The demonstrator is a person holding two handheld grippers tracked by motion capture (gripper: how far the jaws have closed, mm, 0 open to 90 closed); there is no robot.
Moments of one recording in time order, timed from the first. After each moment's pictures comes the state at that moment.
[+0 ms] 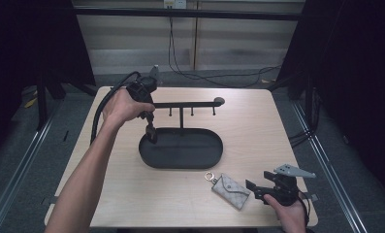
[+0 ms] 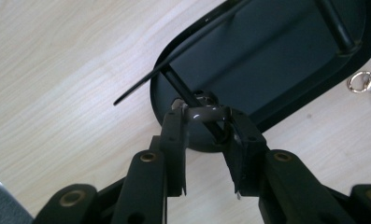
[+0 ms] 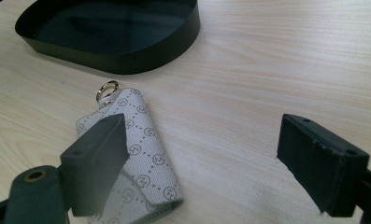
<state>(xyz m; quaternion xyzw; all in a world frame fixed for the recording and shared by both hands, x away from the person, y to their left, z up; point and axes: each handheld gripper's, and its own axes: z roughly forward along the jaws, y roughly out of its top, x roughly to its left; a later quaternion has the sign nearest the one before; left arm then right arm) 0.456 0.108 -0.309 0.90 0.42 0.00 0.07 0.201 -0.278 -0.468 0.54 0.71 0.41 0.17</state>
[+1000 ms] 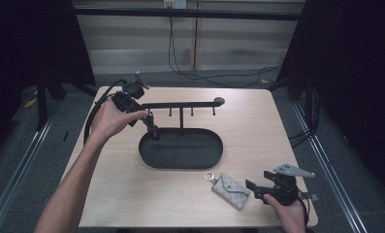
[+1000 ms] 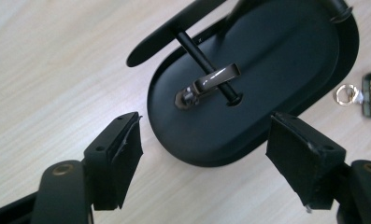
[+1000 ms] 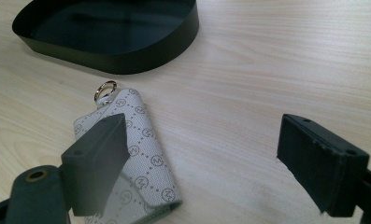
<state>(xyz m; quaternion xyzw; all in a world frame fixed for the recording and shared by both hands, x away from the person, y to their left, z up) 0.427 0.147 -0.315 0.89 0.41 0.03 0.19 0.203 -0.278 -0.468 0.54 0.71 0.41 0.17</state>
